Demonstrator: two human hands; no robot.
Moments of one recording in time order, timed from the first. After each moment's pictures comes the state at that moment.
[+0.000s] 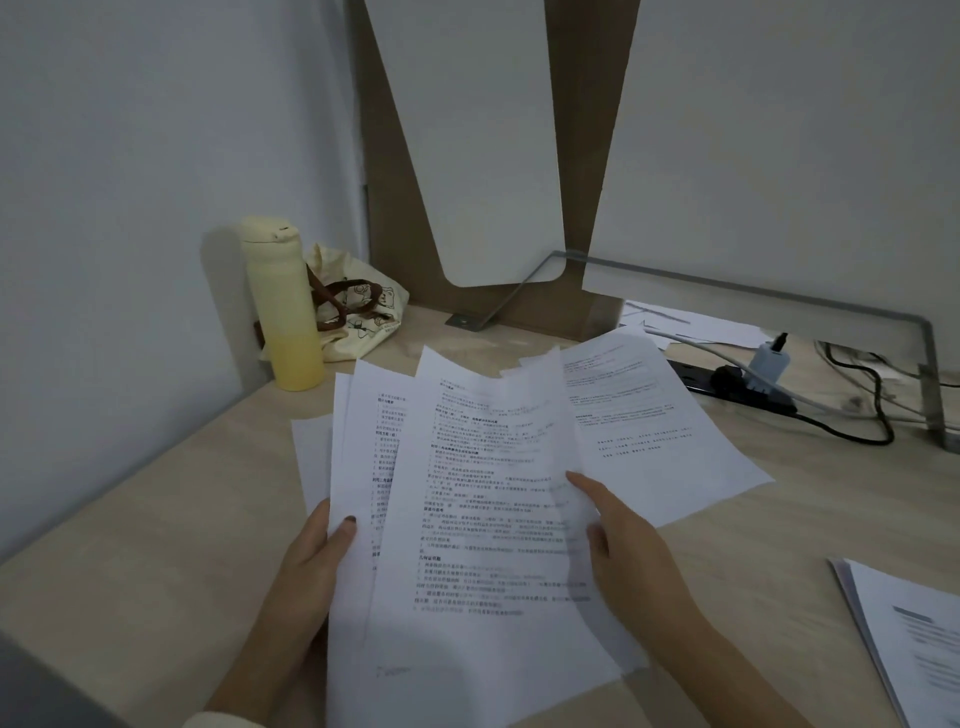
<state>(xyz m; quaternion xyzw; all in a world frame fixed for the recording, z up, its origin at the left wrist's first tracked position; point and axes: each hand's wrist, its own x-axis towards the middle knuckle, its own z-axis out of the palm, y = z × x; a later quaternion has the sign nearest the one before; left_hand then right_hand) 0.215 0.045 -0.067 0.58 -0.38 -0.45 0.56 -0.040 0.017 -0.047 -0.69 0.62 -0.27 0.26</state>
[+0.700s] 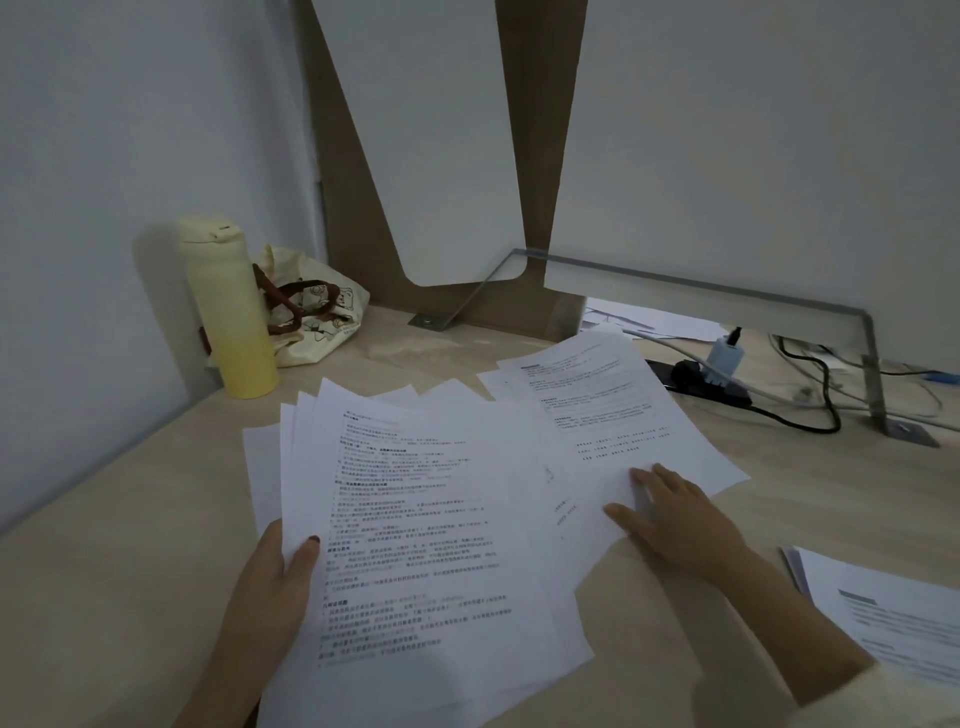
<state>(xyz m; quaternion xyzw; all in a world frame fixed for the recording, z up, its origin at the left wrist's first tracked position) 0.205 0.036 -0.076 0.68 -0.45 -0.32 0.47 -0.134 -0.031 -0.046 -0.67 0.73 -0.01 0.15</state>
